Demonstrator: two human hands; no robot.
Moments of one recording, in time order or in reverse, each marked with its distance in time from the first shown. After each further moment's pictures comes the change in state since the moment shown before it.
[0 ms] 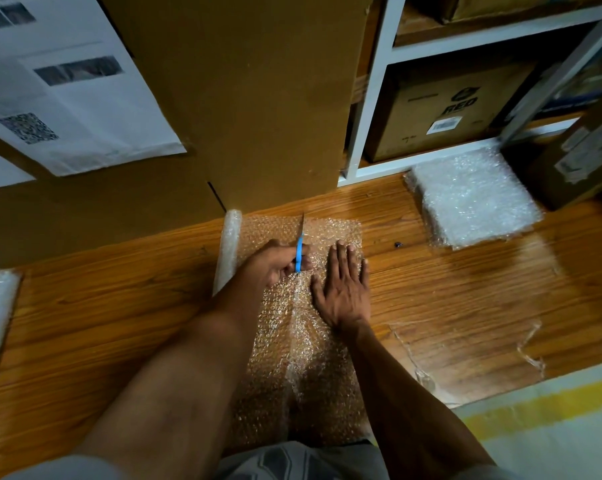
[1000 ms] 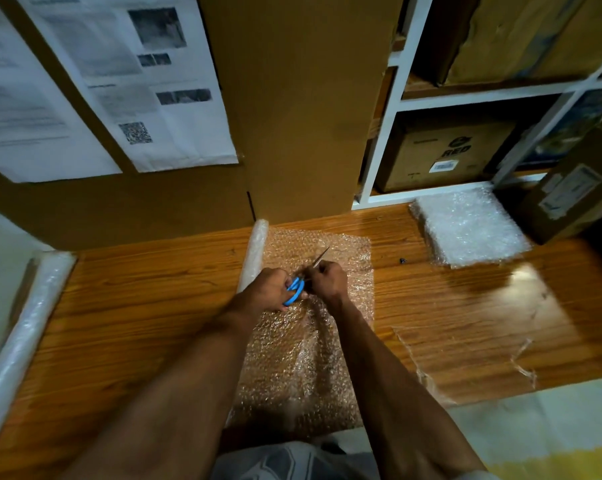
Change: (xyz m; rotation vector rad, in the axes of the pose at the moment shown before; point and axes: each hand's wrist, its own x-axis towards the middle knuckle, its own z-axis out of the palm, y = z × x) left_hand -0.078 -0.064 -0.038 0.803 0.226 0.290; right_hand 0.010 -0.063 -0.030 0.992 -0.048 0.216
